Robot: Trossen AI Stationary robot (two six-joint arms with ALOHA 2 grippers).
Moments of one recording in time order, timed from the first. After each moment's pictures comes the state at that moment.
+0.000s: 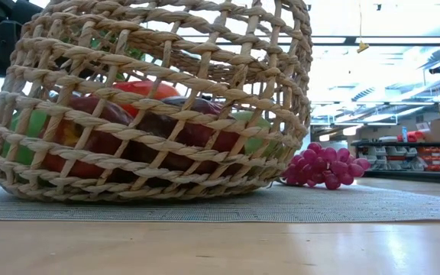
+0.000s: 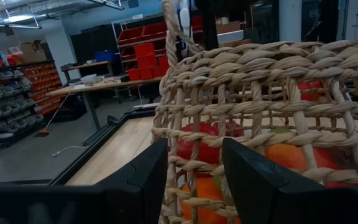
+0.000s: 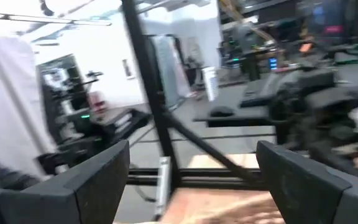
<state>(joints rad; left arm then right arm) 0.04 0.05 0.01 0.10 -0.12 0.17 0.17 1.61 1.09 0.63 -0.19 0.24</state>
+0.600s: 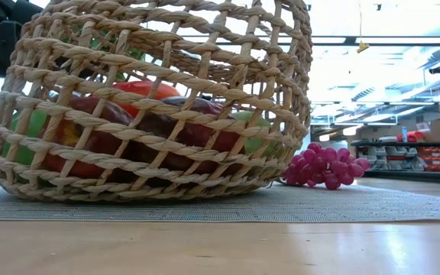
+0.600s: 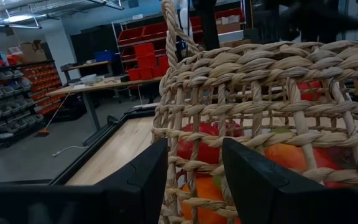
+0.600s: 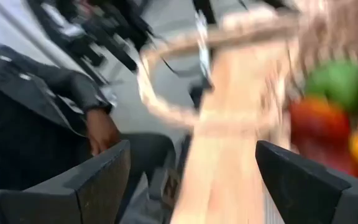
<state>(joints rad) 0.04 0.05 0.01 0.10 -0.12 0.17 0.51 1.49 1.09 0.02 0.00 0.44</state>
